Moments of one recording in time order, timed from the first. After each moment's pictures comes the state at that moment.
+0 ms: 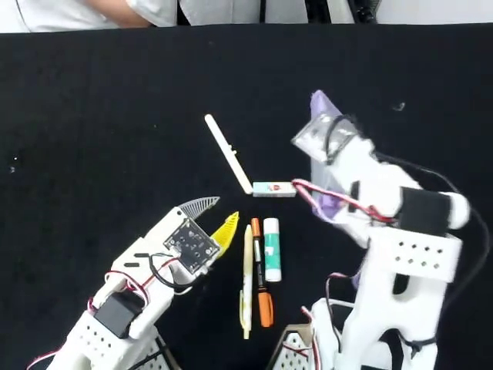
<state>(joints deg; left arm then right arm) 30.0 -104.1 96.0 32.8 -18.4 12.0 -41.7 20.0 99.3 55.4</state>
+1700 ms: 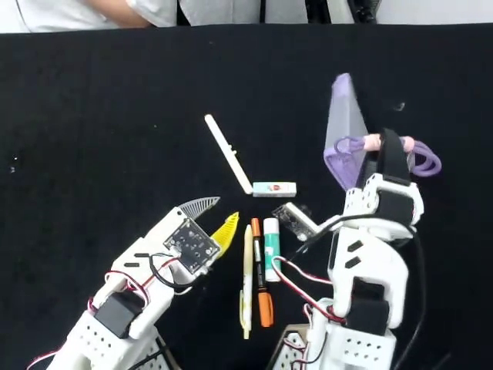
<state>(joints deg) 30.1 -104.1 96.0 33.0 -18.4 13.1 -102.1 85.8 14.1 80.4</state>
